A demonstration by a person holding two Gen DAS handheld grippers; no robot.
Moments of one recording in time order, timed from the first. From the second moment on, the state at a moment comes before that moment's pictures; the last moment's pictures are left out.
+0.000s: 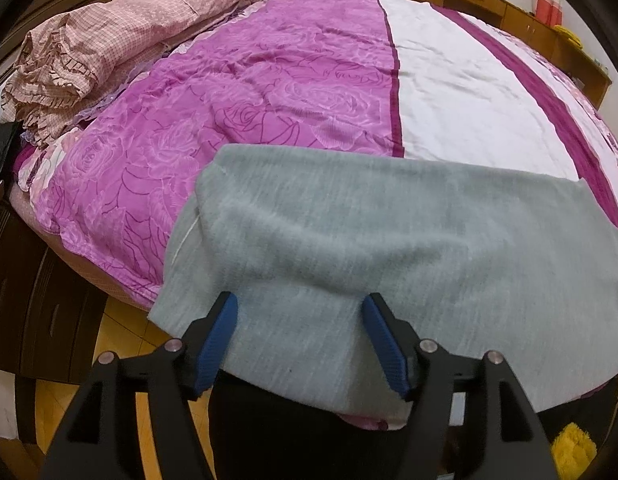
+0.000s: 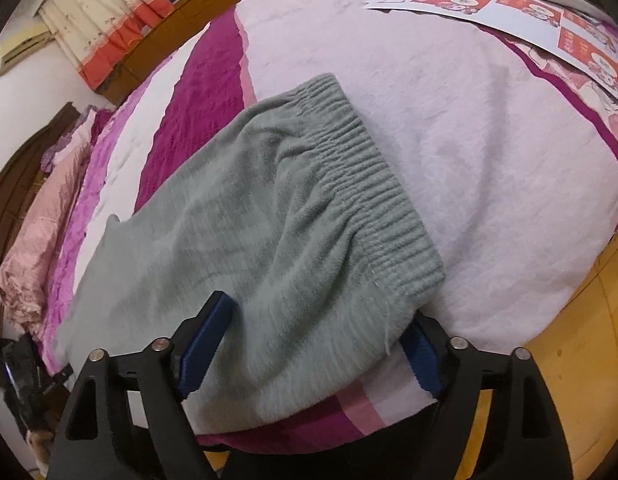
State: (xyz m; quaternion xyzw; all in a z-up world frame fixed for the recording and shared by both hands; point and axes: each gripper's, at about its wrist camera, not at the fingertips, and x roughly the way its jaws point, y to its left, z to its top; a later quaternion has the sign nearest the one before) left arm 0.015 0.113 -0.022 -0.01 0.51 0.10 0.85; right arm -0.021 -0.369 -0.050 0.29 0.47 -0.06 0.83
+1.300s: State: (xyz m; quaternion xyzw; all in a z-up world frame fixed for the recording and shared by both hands) left arm 0.005 0.121 -0.007 -0.03 0.51 0.07 0.85; right arm 0.003 -0.271 0.083 0.16 0.40 0.07 0.90
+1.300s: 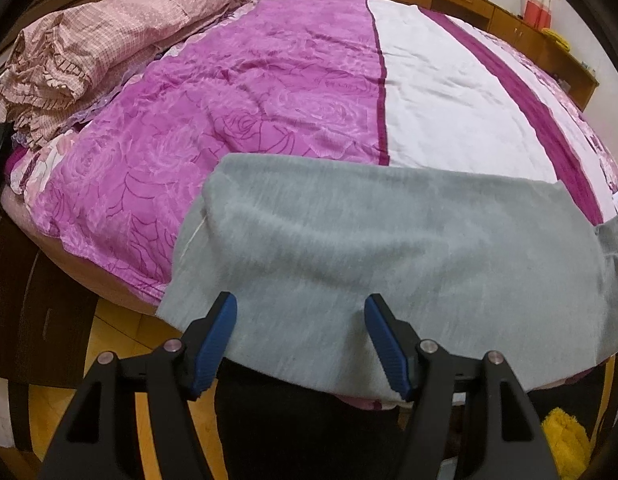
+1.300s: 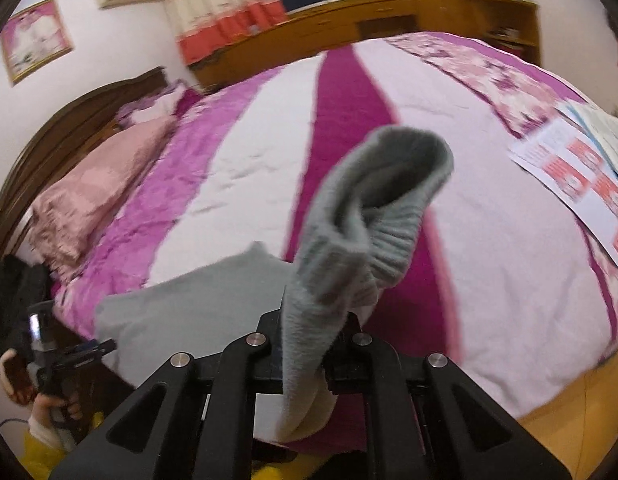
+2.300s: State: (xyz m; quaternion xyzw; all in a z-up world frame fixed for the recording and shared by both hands) left arm -0.004 0.144 0.016 -0.03 0.50 0.08 0.86; right arm 0.051 -0.069 0.110 0.03 0.43 0.23 0.87
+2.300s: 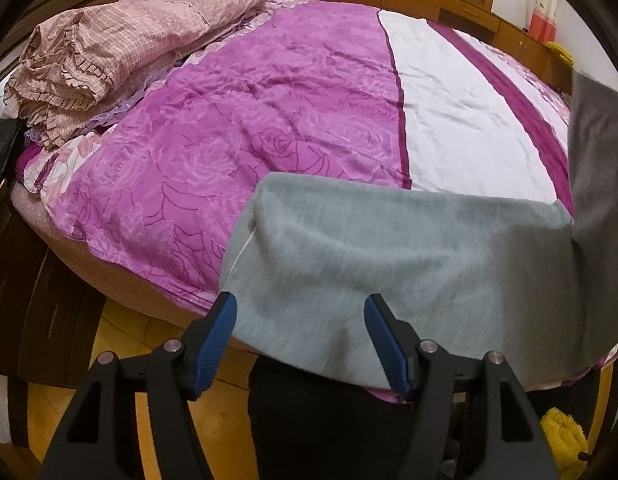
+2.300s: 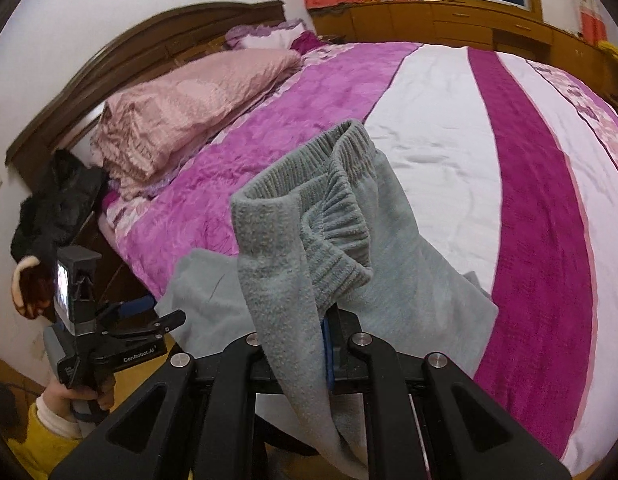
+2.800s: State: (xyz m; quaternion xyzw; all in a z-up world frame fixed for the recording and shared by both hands) left arm -0.013 0.172 0.022 -0.06 0.49 0.10 0.86; right arm 0.054 -0.008 0.122 -0.01 0.44 0.27 0.85
